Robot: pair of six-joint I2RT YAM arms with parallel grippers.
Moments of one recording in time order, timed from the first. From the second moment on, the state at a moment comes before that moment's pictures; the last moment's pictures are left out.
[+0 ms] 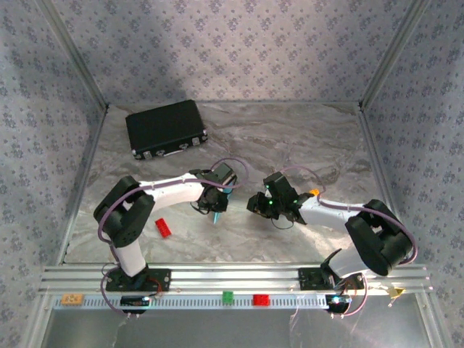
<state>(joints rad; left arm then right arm) -0.83 1.76 1.07 -0.64 -0.06 -0.63 0.67 1.43 0.58 -0.01 -0.28 0.93</state>
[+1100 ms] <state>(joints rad) -0.87 1.79 1.08 -0.64 -0.10 -0.70 0.64 1.34 0.57 -0.06 -0.27 0.92</state>
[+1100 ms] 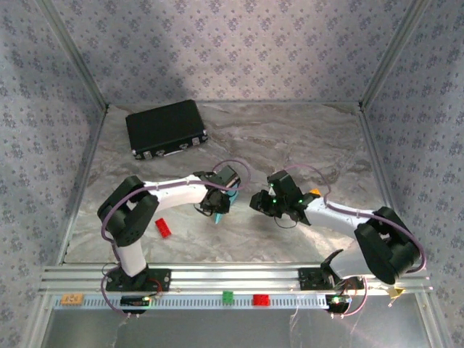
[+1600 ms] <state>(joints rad) -0.89 1.82 1.12 -0.67 -0.11 -0.84 0.62 1.31 0.53 -0.07 -0.27 0.92</state>
